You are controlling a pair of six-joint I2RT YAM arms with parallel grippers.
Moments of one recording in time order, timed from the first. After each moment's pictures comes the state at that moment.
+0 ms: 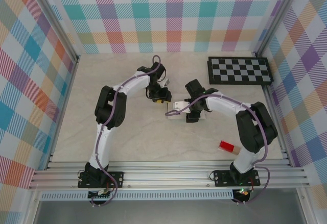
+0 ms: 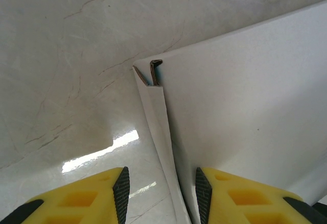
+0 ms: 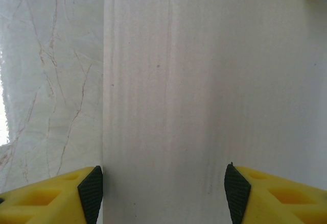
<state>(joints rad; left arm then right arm) -0.49 2.29 1.89 -0.97 0.38 -0.31 0.54 1.72 1.11 -0.61 -0.13 -1.10</state>
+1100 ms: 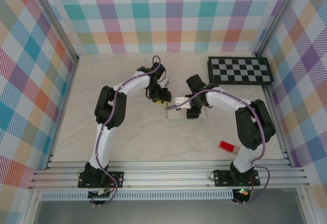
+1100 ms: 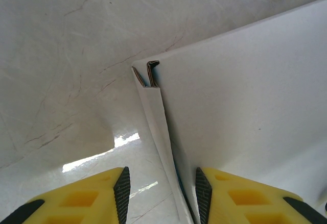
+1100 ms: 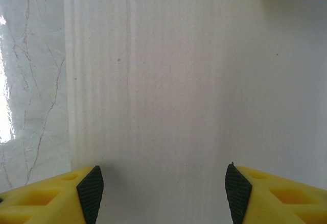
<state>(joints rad) -0.49 2.29 1.89 -0.97 0.38 -0.31 0.51 1.76 1.20 -0.67 -0.14 -1.13</state>
